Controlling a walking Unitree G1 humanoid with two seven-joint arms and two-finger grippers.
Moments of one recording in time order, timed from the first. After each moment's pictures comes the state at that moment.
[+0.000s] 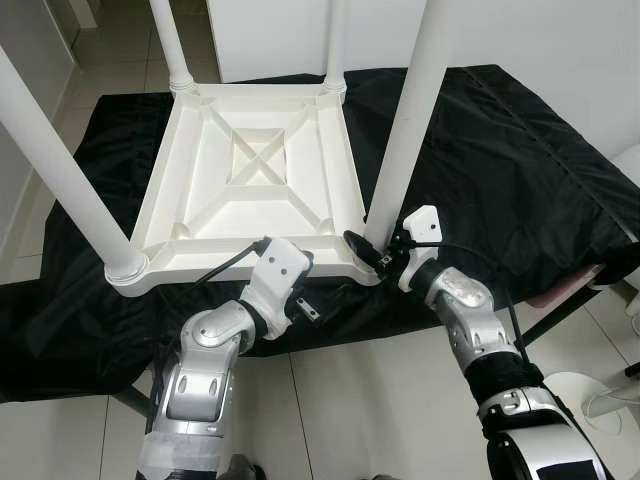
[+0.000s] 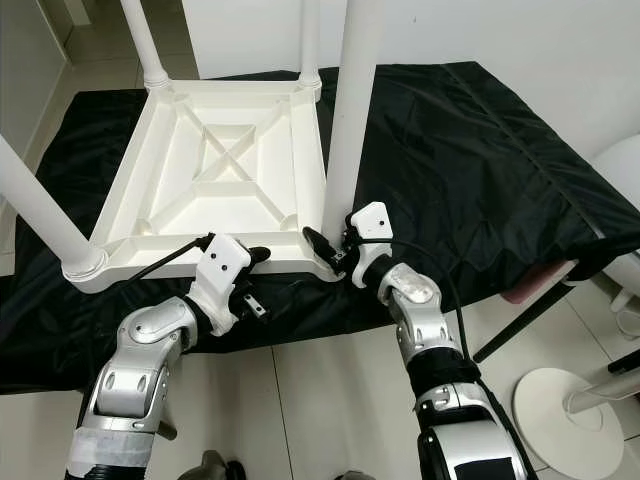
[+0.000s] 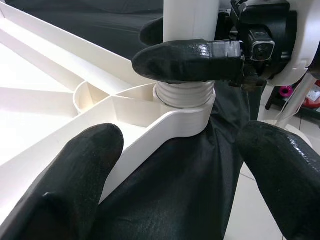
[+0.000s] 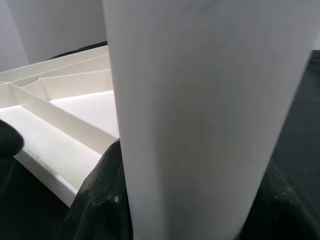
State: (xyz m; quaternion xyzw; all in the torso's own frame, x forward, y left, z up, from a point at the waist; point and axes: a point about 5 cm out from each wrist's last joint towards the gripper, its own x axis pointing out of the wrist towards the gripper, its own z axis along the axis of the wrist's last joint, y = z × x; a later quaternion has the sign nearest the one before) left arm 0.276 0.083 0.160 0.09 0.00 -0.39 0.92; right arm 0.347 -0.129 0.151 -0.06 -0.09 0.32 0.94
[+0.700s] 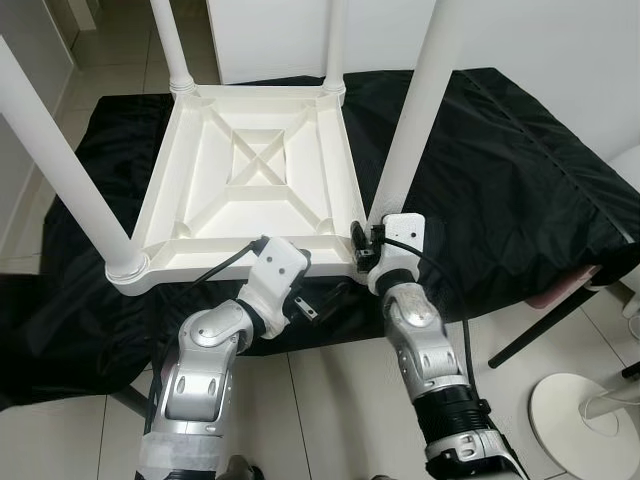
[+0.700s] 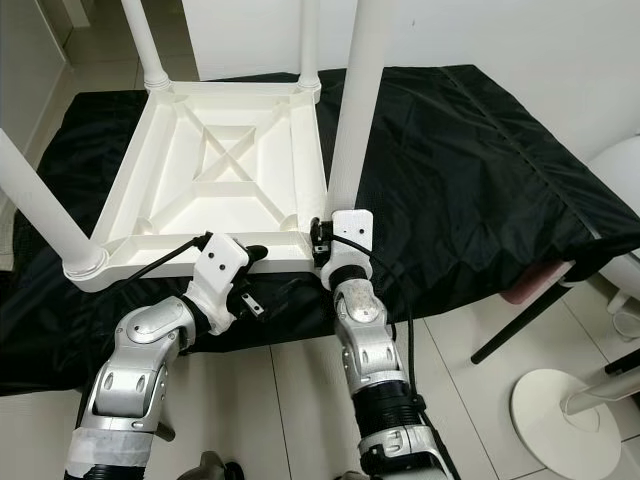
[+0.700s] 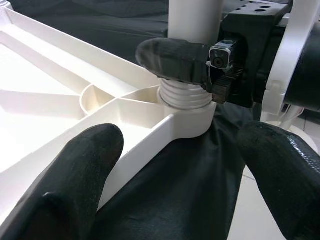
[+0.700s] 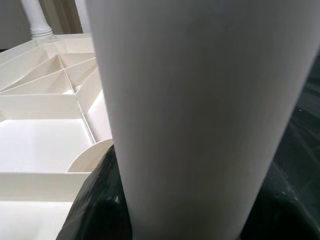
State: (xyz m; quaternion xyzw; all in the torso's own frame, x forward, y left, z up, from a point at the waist) left arm 0.277 0.086 0.161 0.10 -0.01 -0.38 0.92; right arm 0.326 -0.089 0.150 0.03 -0.06 0.04 1.00
